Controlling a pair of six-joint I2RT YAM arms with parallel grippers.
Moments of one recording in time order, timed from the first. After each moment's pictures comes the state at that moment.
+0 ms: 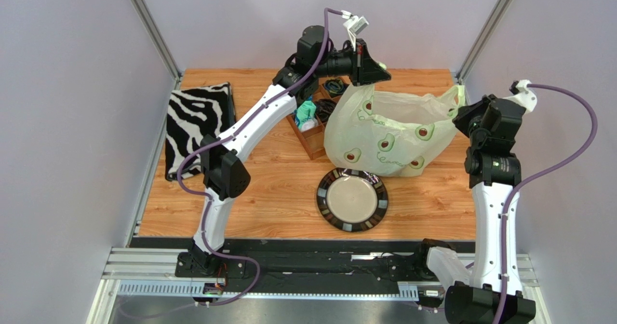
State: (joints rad) left arm -0.69 2.14 2.27 -0.08 0.77 -0.48; right arm -0.19 0.95 1.12 -0.44 0.09 0.55
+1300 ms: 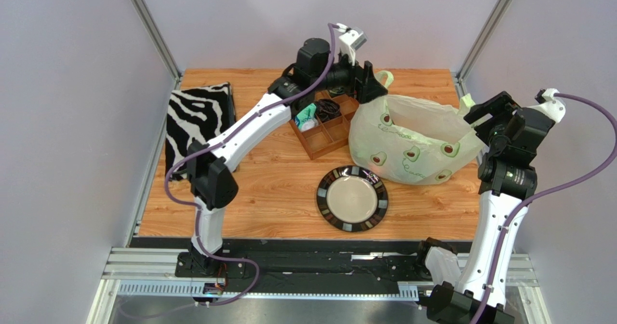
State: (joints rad) left arm -0.73 2.00 2.05 -0.16 0.53 -0.26; right arm -0.40 0.89 1.17 -0.54 0.00 0.47
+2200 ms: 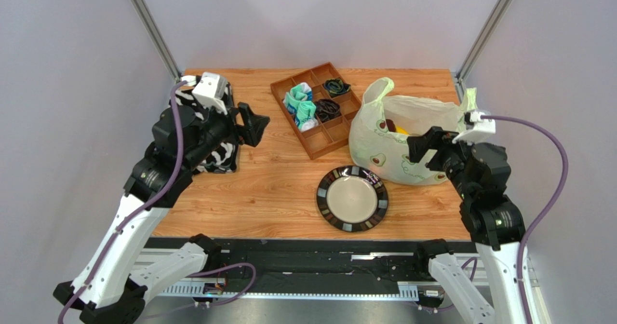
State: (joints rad) left arm -0.53 0.93 1.29 -0.53 0.00 -0.24; right arm 0.17 0.64 1.04 -0.63 0.00 0.33
